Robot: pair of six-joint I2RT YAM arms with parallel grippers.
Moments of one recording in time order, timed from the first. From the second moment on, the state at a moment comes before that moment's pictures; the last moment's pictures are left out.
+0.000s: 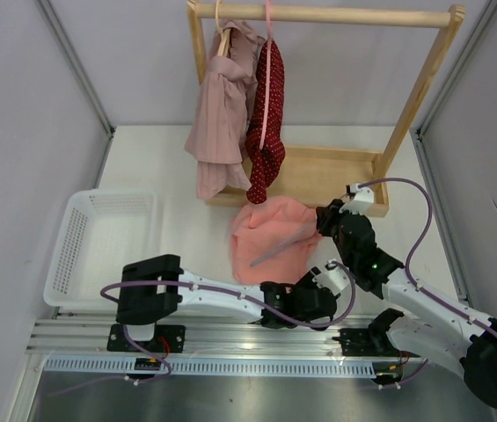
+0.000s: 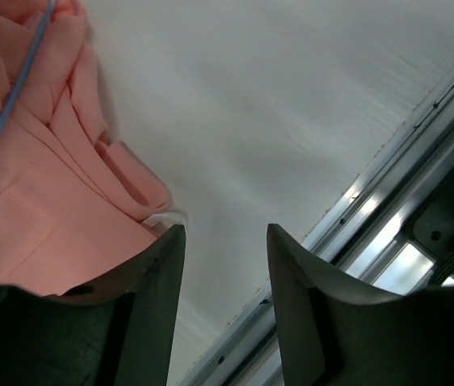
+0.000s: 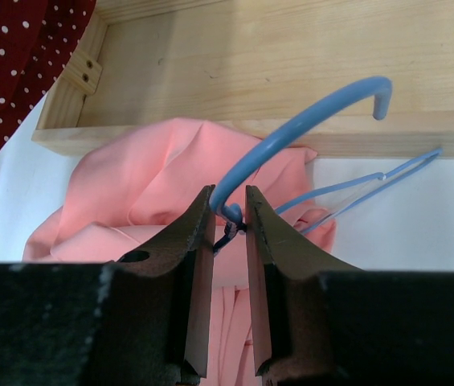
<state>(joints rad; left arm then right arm) -1.51 1.79 1.15 -0.10 -0.59 -0.36 0.65 0.95 0.50 0.21 0.47 0.48</state>
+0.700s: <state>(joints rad) -1.45 1.84 1.11 -0.10 -0.51 -0.45 0.61 0.97 0.55 0.16 0.42 0.53</state>
